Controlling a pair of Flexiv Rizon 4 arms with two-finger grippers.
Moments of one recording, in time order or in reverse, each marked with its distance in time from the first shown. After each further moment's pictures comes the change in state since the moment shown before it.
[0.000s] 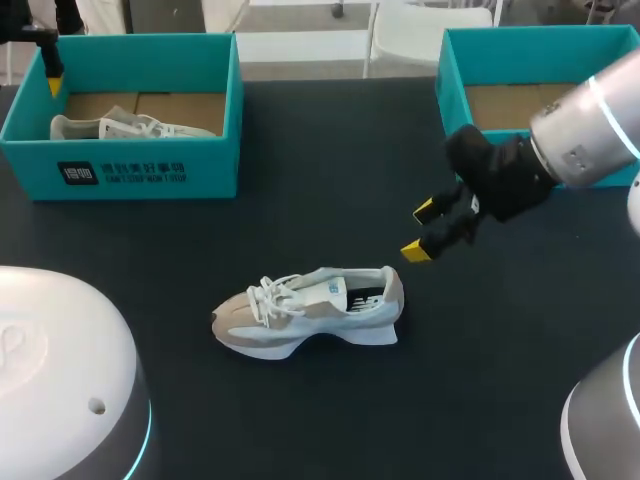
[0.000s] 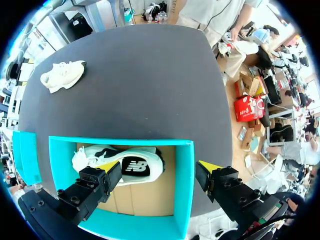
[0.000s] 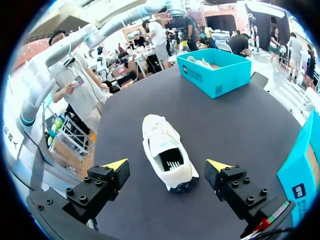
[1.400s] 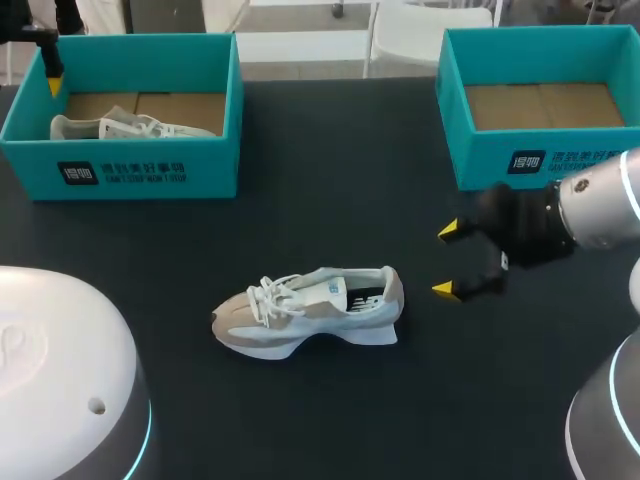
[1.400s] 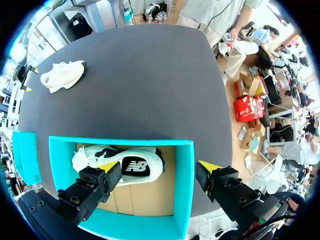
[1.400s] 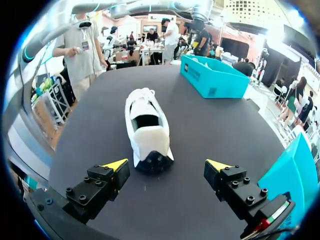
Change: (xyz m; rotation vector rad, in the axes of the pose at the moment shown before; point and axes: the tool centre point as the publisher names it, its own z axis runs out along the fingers) left arm 0.000 0.000 0.000 0.000 0.000 0.000; right arm -0.040 -0.076 0.018 -0.047 -0.158 -0.297
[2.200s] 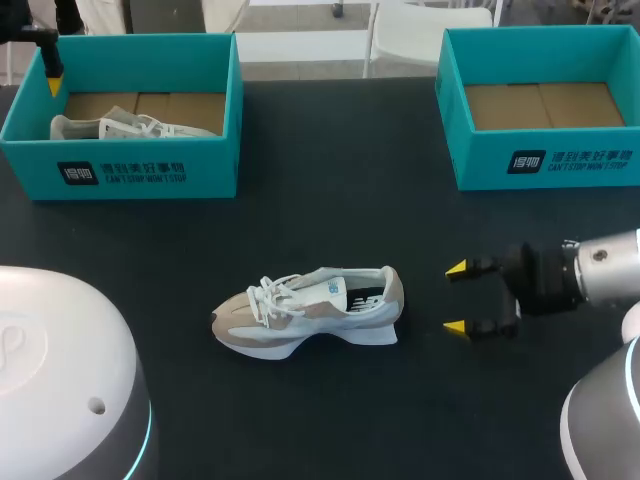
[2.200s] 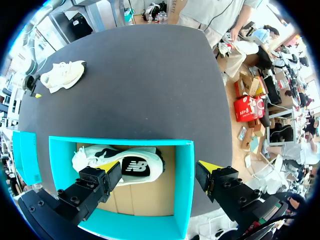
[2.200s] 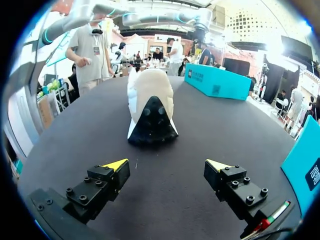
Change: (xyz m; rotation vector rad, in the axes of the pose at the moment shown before) left arm 0.000 0.000 0.000 0.000 0.000 0.000; right arm 0.004 -0.082 0.053 -0.210 0.029 -0.035
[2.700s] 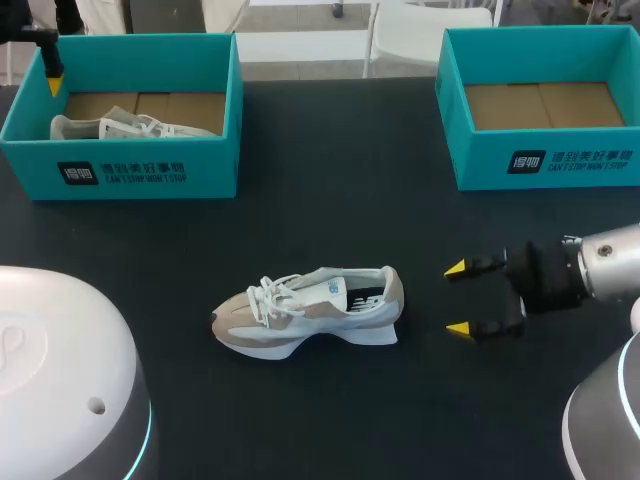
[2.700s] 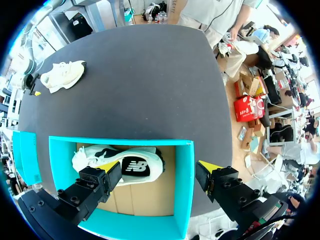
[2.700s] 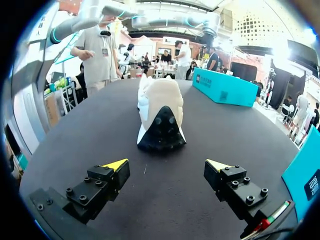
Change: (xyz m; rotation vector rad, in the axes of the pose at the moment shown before) left arm 0.000 0.000 0.000 0.000 0.000 0.000; right arm 0.009 0.012 -0.007 -0.018 0.055 -0.040
